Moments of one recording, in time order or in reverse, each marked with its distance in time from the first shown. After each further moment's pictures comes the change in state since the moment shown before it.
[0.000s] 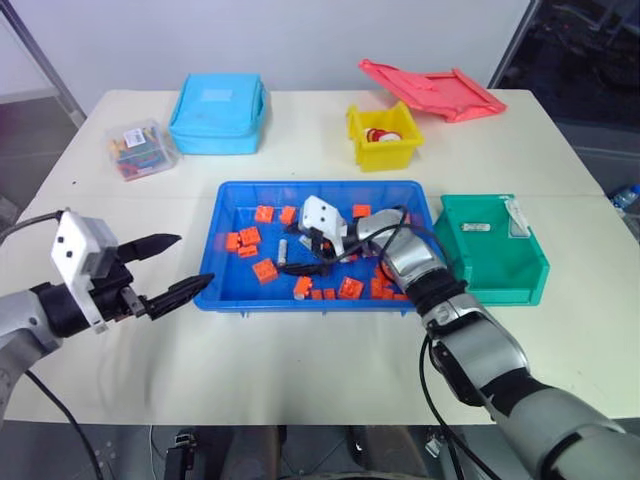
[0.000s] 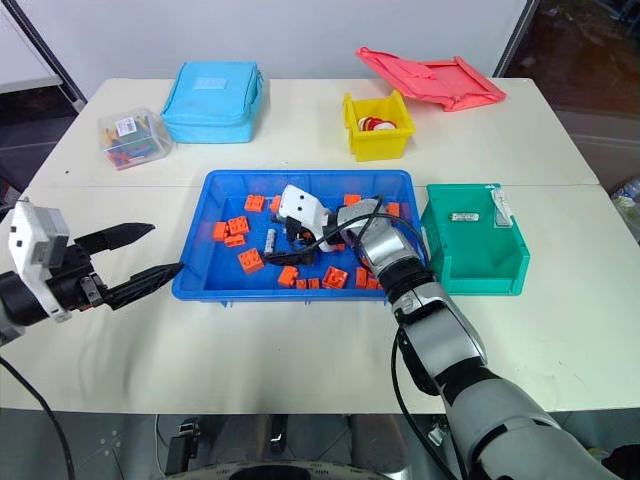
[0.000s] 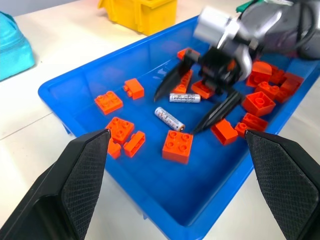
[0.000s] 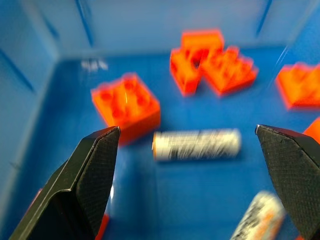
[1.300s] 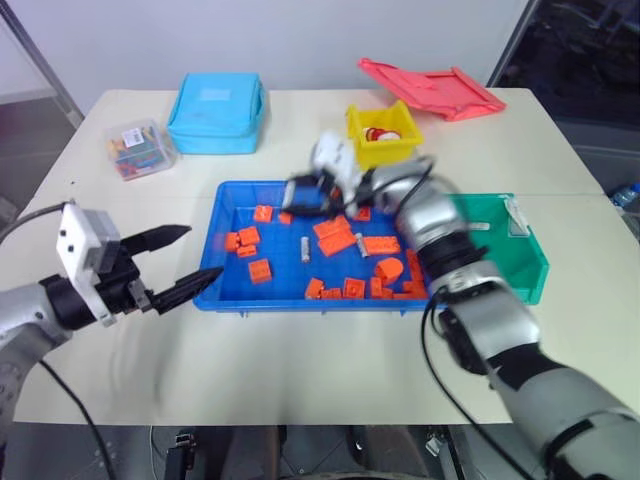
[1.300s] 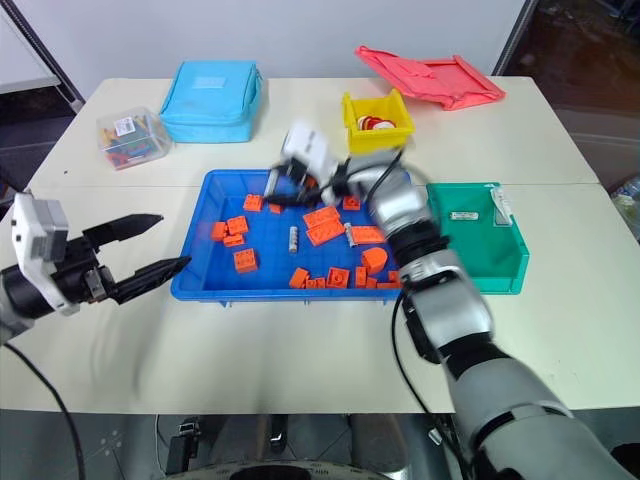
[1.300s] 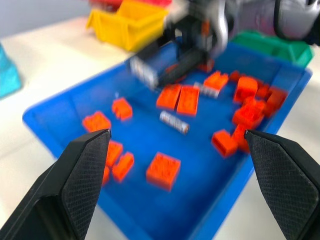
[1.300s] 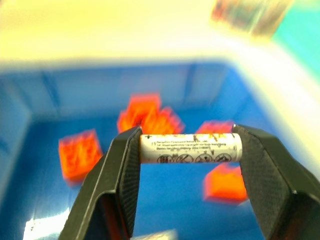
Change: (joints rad) left arm -0.146 -0.040 -0.067 0.052 -0.023 -0.021 -0.026; right arm -0.196 -0.174 -0.212 -0.311 0.160 0.318 0.046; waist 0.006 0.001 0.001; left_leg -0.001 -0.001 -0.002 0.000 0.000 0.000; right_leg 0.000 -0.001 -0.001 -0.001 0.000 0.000
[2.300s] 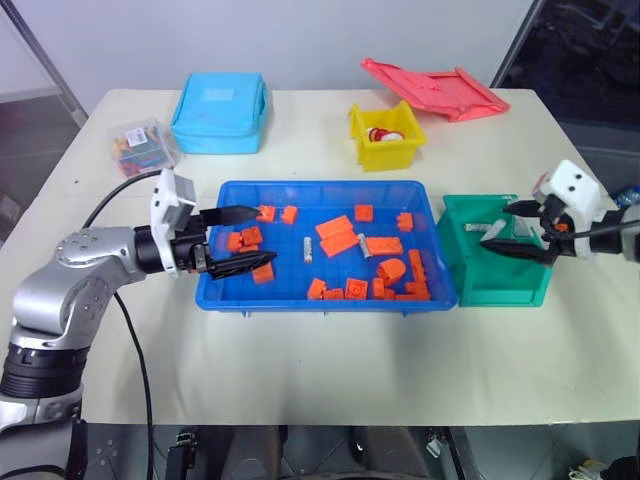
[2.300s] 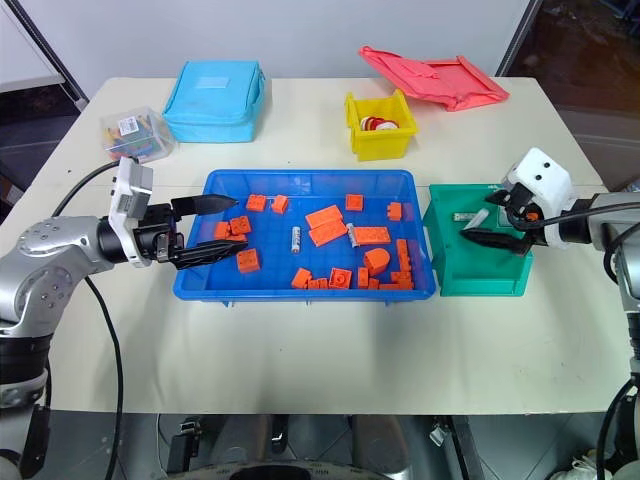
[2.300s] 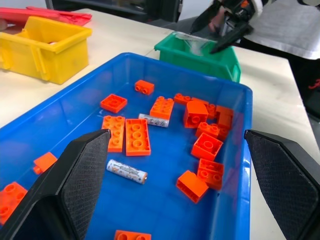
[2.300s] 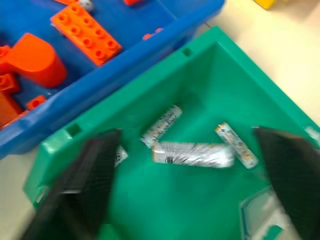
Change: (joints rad) left arm -0.391 -0.062 -0.388 0.311 0.145 -0.063 -0.242; right arm 0.681 -0.748 -0.238 -0.481 0.111 0.295 0.026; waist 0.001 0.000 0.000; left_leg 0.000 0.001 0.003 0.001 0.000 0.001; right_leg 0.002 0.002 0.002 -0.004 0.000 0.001
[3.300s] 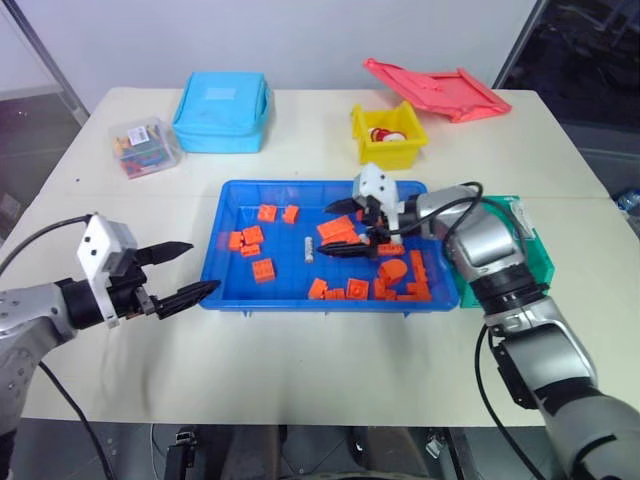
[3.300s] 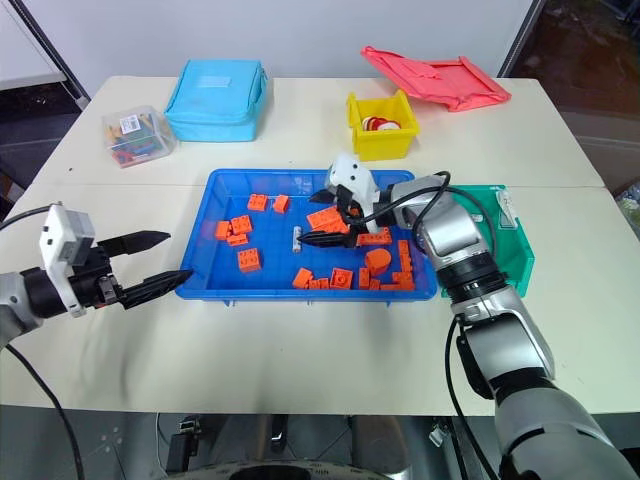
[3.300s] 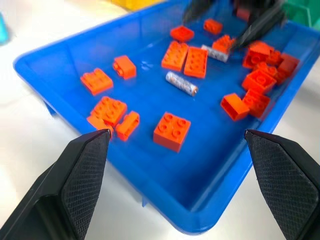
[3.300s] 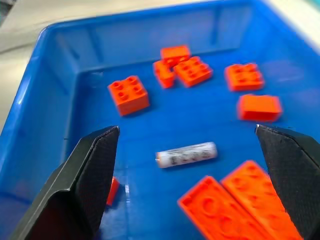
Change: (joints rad) left arm 0.471 0.081 0.367 -0.269 -0.016 0.074 0.161; right arm -0.407 0.646 0.436 0.307 -0.016 -0.213 0.024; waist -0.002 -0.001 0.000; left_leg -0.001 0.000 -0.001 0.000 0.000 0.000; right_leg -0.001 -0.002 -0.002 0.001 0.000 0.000
